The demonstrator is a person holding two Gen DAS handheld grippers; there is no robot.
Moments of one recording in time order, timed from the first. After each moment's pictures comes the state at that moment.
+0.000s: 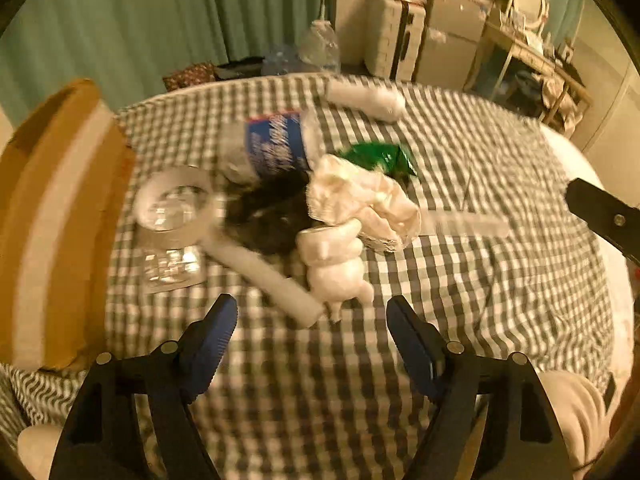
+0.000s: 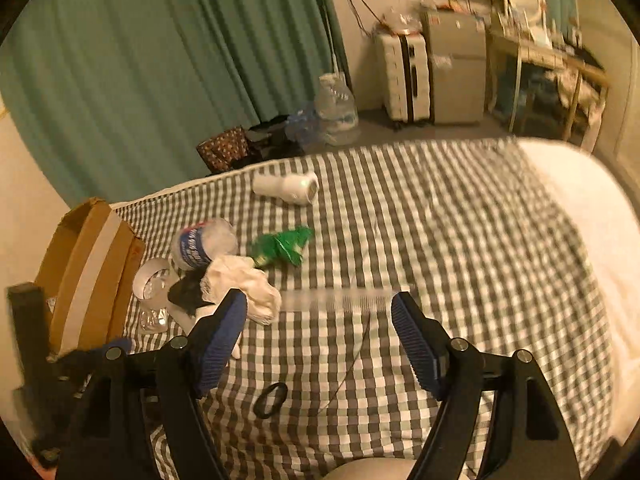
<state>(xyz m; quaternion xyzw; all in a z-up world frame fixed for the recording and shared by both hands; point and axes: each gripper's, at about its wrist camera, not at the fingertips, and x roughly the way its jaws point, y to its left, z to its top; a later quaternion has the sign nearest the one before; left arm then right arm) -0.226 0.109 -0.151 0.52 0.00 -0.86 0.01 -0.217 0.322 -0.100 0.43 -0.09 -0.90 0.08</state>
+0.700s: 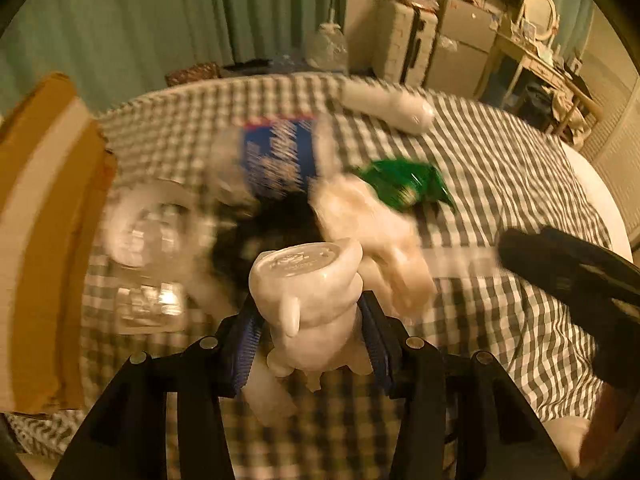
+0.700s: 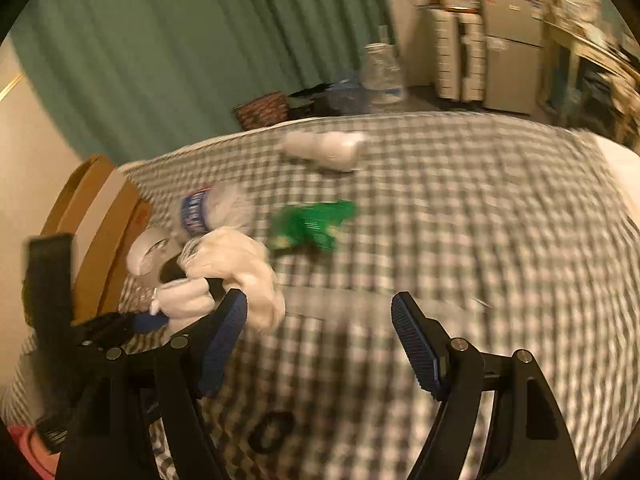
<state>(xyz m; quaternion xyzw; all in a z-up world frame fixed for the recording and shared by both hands) -0.250 0.083 -0.168 0.50 0.02 -0.87 0.02 -0.265 0.279 -0.156 0.46 -0.06 -0.87 0.18</state>
